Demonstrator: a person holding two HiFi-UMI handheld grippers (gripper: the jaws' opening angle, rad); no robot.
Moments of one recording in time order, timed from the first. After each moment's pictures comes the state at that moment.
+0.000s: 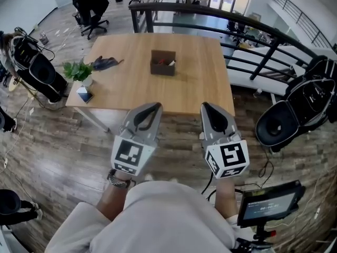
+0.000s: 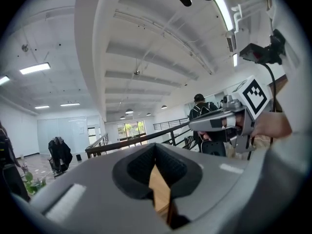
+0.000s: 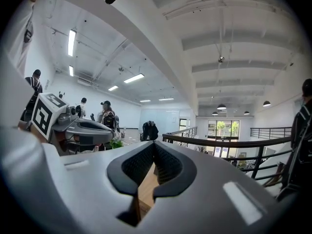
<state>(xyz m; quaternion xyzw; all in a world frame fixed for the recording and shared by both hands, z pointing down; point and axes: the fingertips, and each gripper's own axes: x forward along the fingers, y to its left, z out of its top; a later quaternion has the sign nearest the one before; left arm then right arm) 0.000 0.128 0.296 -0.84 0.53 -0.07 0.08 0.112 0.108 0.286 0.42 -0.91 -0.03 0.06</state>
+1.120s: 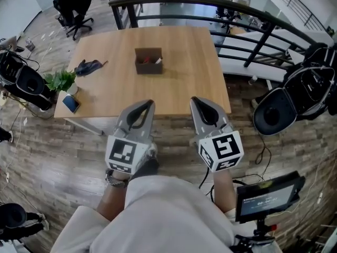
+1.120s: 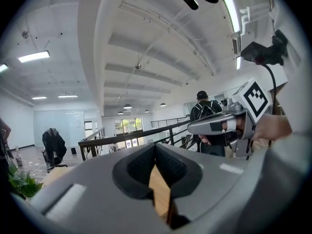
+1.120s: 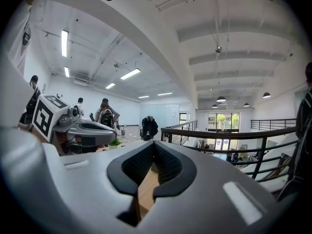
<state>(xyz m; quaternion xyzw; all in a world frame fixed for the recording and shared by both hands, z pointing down) 0.001 0.062 0.325 -0.85 0.52 -0.07 0.04 0.105 0.045 0.318 0.41 -0.91 0.00 0.07</state>
